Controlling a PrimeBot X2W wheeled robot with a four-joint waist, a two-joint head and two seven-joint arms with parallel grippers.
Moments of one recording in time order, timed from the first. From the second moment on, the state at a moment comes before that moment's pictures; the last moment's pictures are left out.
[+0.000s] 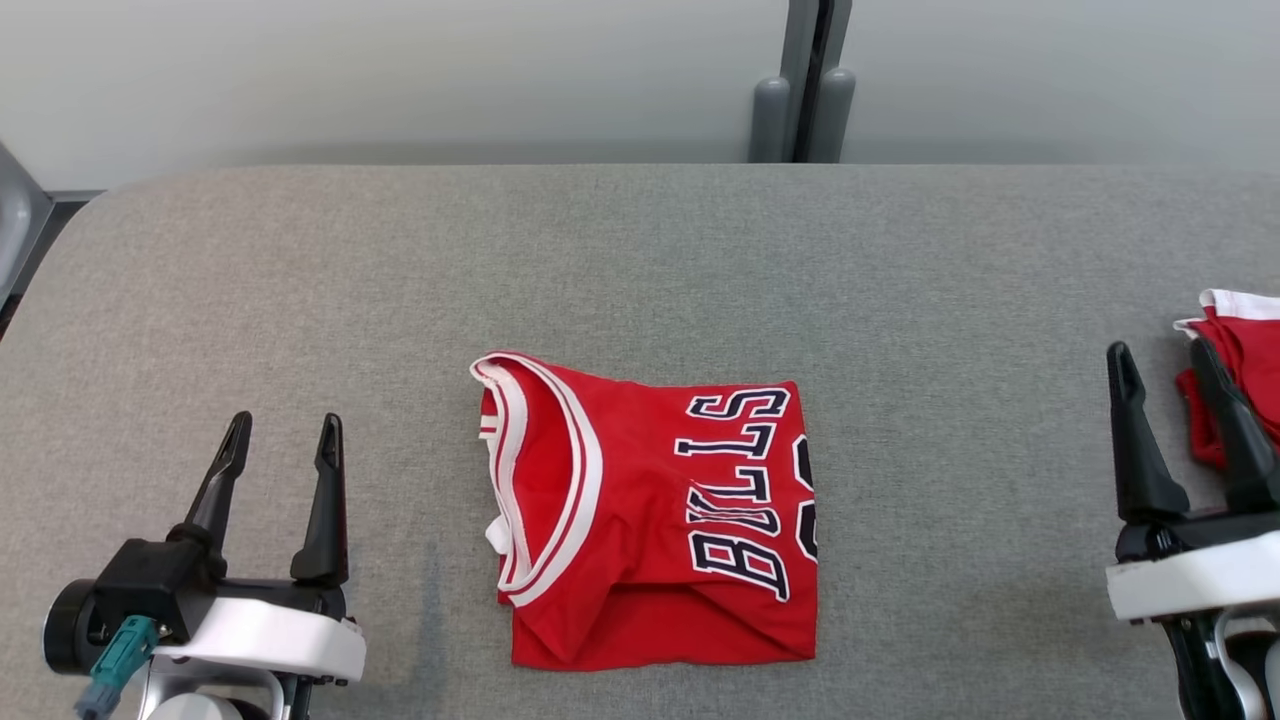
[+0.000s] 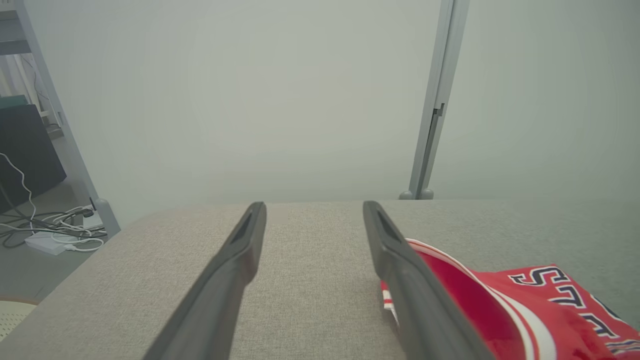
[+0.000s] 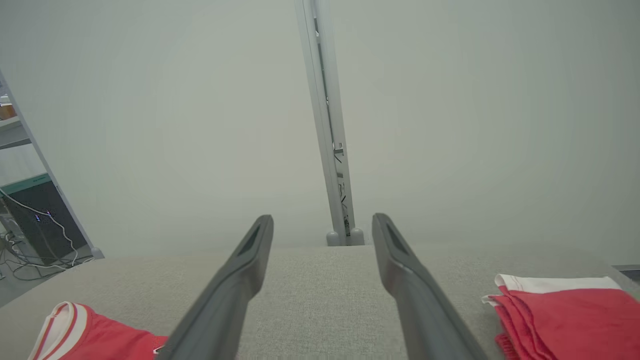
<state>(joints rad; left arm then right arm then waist) -0.06 0.30 -0.21 0.02 -0.40 0.16 -0.22 -0.11 -0.17 -0.03 -0.02 0.37 0.13 -0.14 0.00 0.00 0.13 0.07</state>
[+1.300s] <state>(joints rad) -0.07 0.31 -0.23 0.00 -0.41 0.17 -0.22 -0.12 -0.19 0.05 -0.04 0.31 0.13 -0.03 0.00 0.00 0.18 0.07</state>
